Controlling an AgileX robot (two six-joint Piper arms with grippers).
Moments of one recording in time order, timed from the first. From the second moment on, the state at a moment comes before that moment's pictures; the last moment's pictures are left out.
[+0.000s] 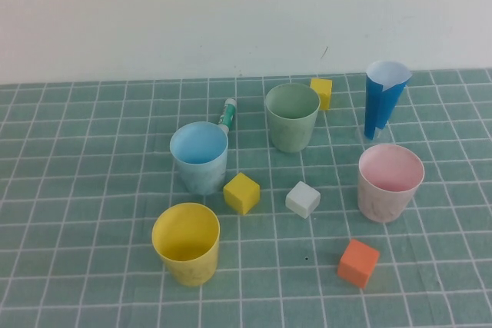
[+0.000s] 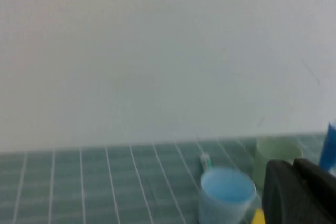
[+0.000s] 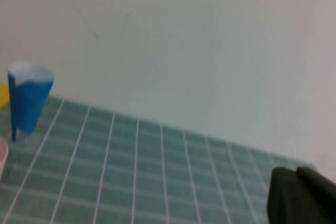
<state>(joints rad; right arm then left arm) -0.04 0.29 -0.45 -0.15 0.34 -0.20 -0.11 0.36 -0.62 -0.43 0.41 0.23</state>
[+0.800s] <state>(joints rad) -0.04 0.52 -0.48 0.01 0.79 -0.32 -0.29 1.18 -0.86 -0.48 0.69 0.40</state>
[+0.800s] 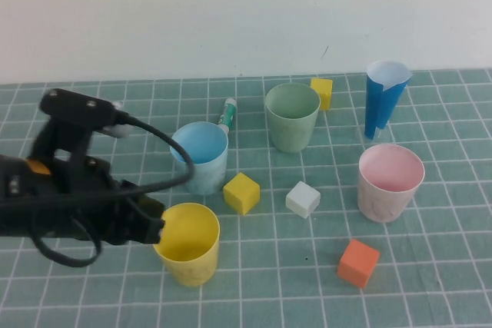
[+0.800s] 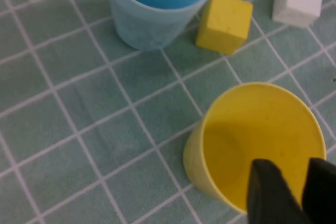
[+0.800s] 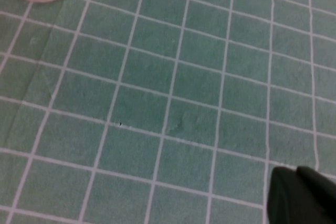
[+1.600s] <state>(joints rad) -0.04 0.52 -0.48 0.05 0.74 -0.33 -0.33 1.47 -0.88 -0.40 0.56 0.31</state>
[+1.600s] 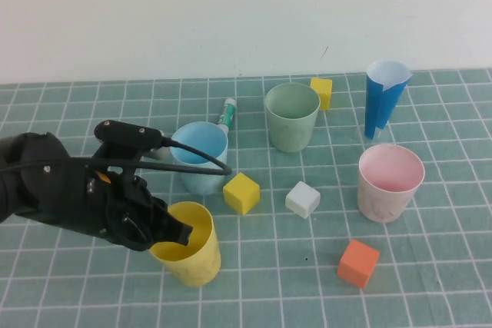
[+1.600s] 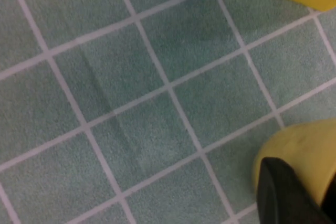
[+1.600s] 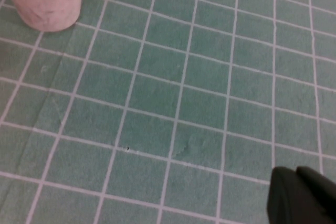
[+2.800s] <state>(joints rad) -0.04 0.52 -0.48 0.14 0.71 -0.45 -0.33 1.69 -1.40 -0.11 0.66 0.24</state>
